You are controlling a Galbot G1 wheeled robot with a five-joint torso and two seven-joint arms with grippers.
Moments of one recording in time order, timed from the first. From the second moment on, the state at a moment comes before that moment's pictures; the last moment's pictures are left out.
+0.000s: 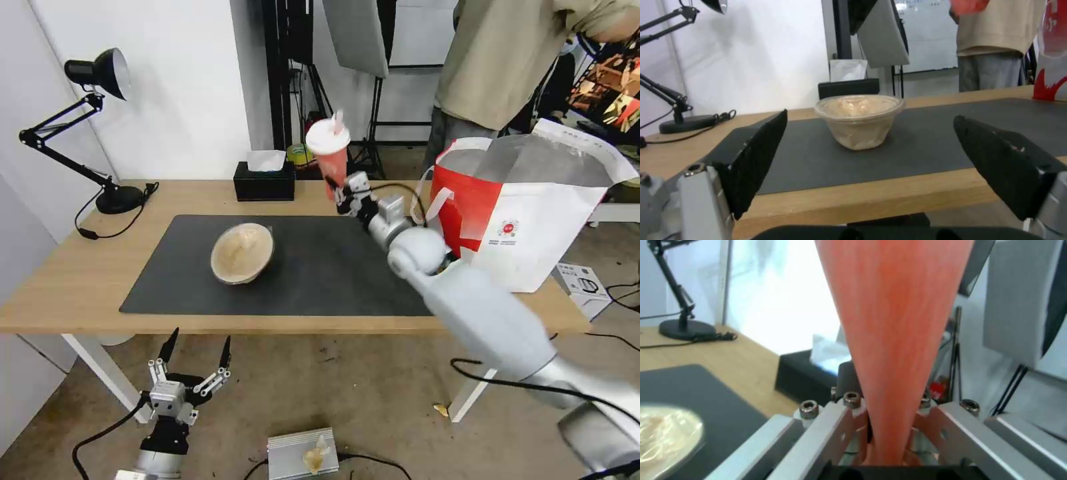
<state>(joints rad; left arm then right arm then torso) 1.81 -1.40 -0.63 -2.06 -0.12 -0.49 0.11 -0.28 1.02 -0.26 1.52 0.59 -0.13 0.02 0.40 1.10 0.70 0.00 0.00</state>
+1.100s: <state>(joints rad) 1.79 -1.36 -0.60 -2.08 -0.13 -0.49 0.13 0.00 0.42 -0.19 1.63 0.63 -0.28 -0.27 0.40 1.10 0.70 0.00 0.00</state>
